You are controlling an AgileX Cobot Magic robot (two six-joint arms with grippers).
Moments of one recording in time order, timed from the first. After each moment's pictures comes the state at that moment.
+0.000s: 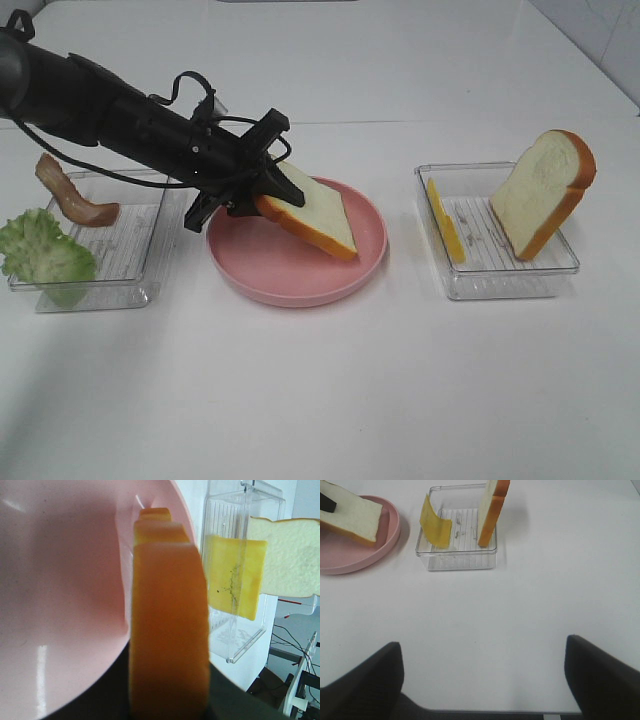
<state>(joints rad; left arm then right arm) -0.28 2.25 -1.47 -1.24 0.78 0.42 -0.05 0.00 -0.46 0.15 1.10 -0.09</state>
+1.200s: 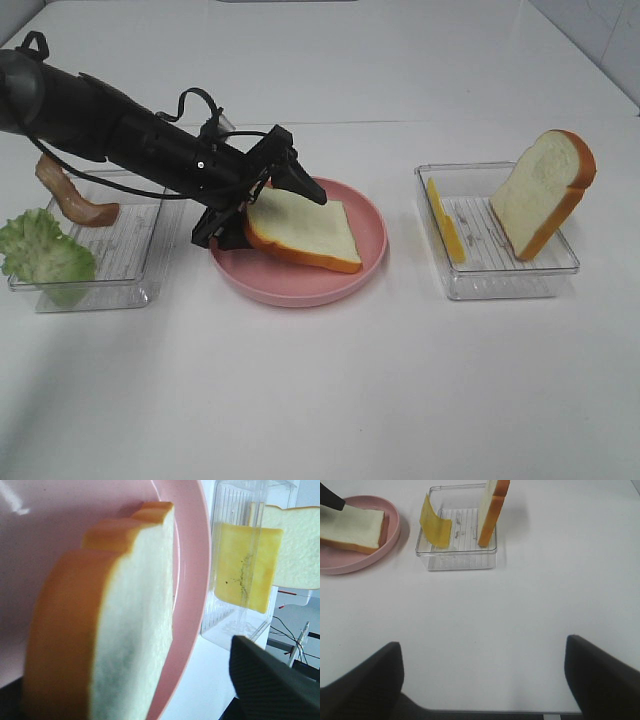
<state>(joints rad) -0.28 2.29 -1.47 -1.27 0.81 0.46 -0.05 0.00 -0.46 0.15 1.10 -0.09</state>
